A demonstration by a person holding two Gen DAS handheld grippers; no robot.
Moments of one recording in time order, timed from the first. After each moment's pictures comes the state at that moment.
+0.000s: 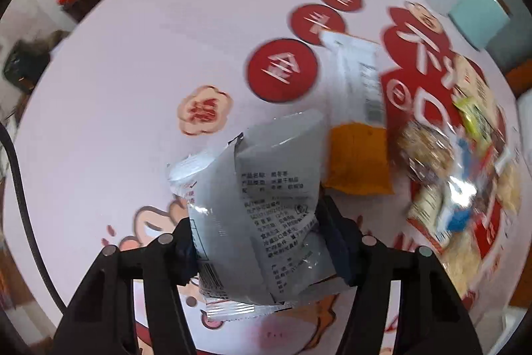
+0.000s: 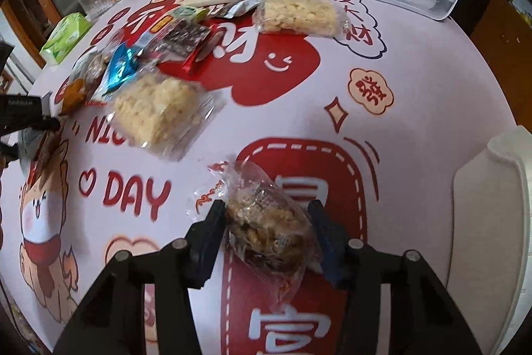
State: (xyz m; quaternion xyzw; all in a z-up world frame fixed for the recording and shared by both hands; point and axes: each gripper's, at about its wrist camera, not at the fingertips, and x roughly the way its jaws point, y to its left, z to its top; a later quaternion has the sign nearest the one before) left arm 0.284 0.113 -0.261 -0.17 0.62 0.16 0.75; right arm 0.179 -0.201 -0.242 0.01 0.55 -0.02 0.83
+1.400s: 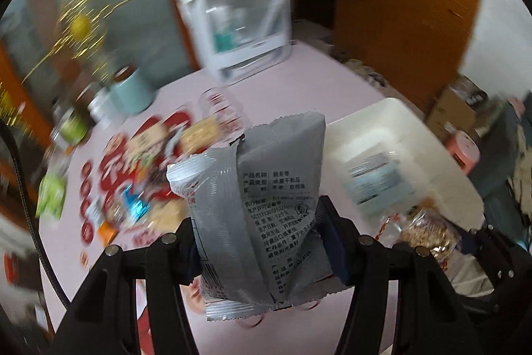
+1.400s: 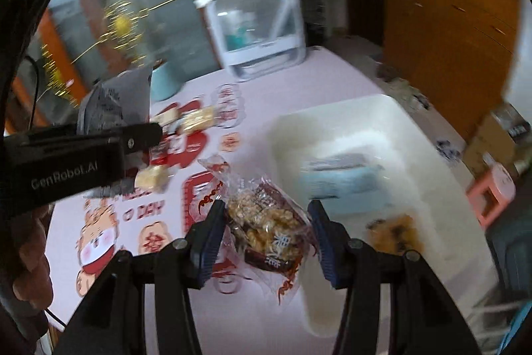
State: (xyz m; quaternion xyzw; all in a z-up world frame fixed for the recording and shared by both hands) left arm 0.089 -0.239 -0.031 0.17 0.42 -0.27 0.85; right arm -0.036 -0.323 -0.075 0.16 0.39 -0.16 0.89
